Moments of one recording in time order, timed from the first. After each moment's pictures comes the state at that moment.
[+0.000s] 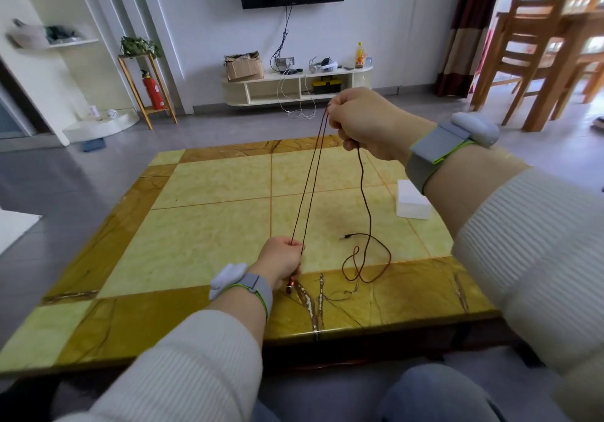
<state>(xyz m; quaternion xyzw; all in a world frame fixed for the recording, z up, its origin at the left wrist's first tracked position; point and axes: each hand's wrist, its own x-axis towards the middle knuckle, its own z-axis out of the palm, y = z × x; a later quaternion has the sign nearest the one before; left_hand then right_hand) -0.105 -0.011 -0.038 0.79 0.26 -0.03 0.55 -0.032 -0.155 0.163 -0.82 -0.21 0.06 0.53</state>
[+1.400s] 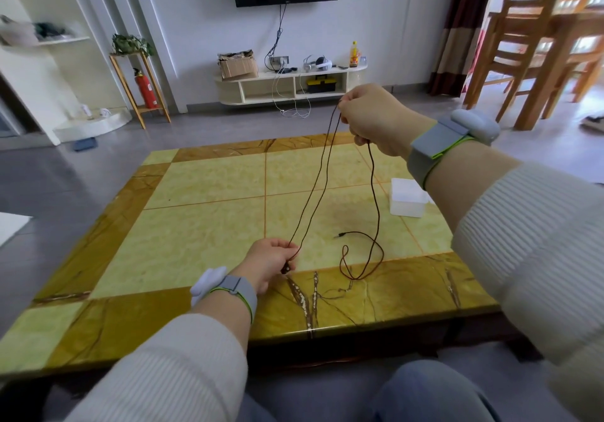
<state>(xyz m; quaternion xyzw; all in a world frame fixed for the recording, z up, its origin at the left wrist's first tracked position) -0.109 0.001 -0.046 0.72 0.27 -0.05 0.64 -0.020 -0.170 0.164 -0.85 -0.14 0.01 0.51</state>
